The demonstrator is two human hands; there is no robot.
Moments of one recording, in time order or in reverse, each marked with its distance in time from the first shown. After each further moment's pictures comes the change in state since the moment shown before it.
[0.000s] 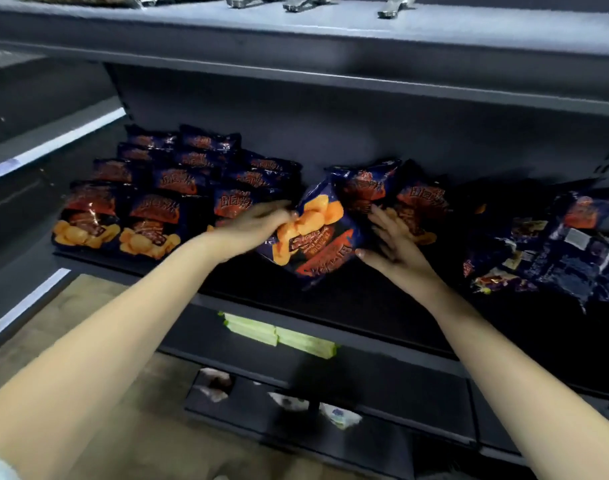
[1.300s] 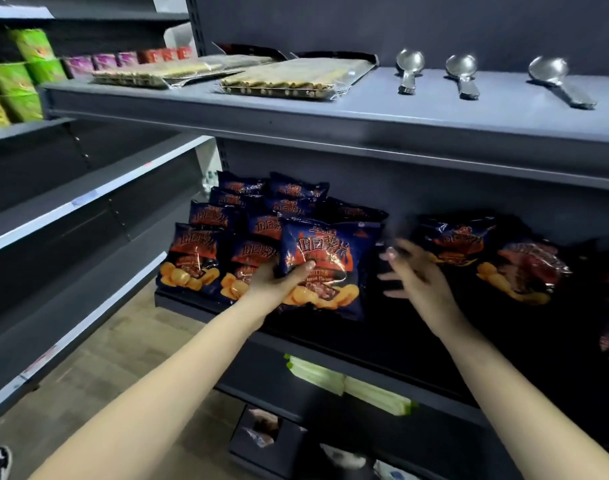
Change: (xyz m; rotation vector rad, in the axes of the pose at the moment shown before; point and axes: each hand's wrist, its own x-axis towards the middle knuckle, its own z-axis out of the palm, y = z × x) left_hand -0.021 -0.098 -0.087 -0.384 0.322 -0.131; right_hand 0.060 -0.077 0.129 0.172 0.208 0.093
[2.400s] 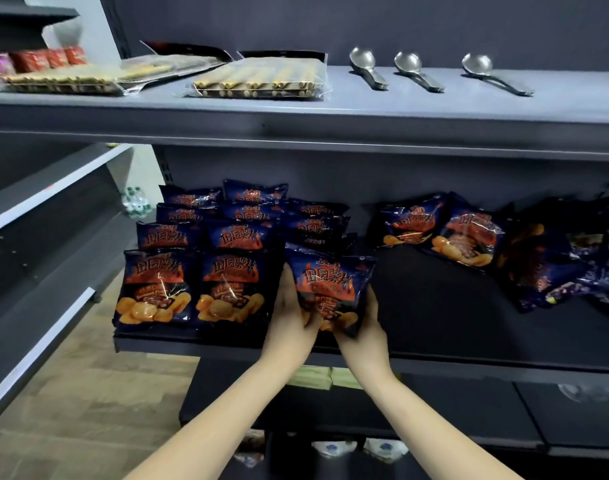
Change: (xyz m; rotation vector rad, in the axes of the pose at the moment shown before) left_hand 0.002 -0.063 0.030 0.296 -0.119 0.454; right_hand -0.059 0.071 0.090 -0.271 0.356 0.102
